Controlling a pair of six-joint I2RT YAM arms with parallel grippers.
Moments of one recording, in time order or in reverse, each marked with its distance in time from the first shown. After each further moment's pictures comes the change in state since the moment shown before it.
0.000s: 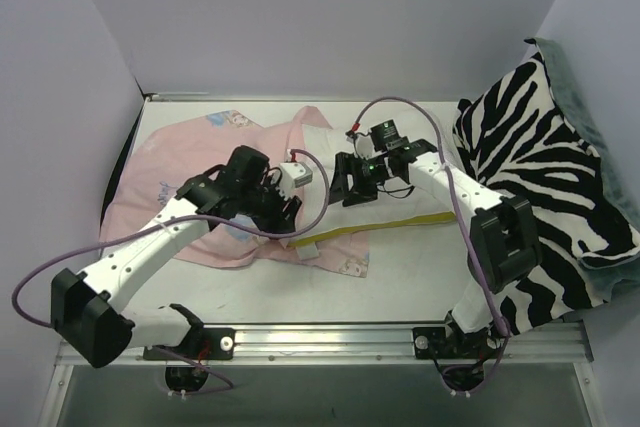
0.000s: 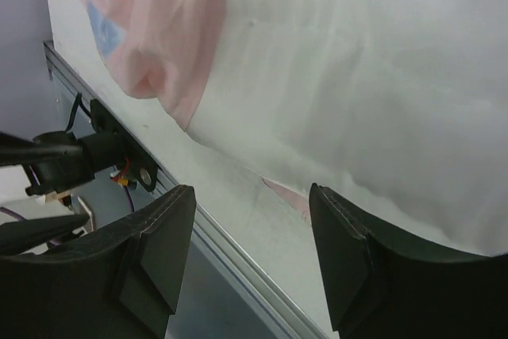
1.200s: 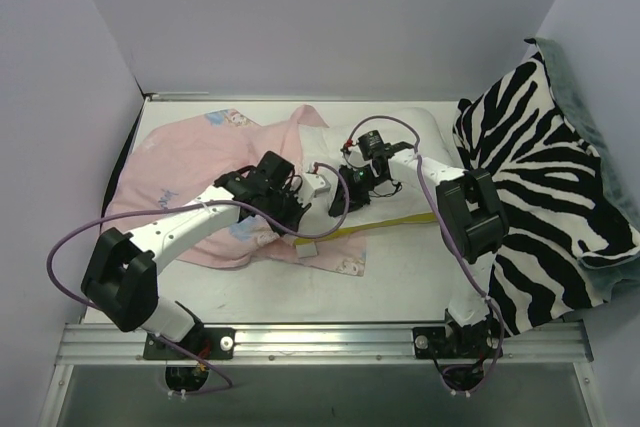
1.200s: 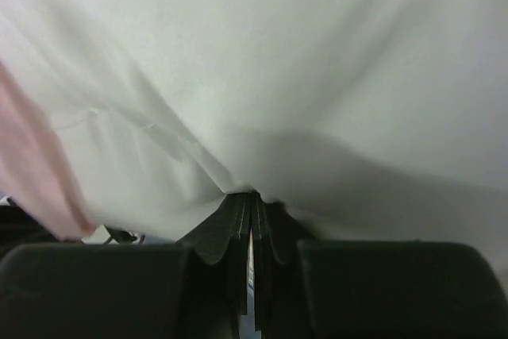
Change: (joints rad) left arm -0.056 0.255 -0.053 0.102 -0.124 0.101; right arm 0.013 0.275 0.044 0.003 -0.037 0.074
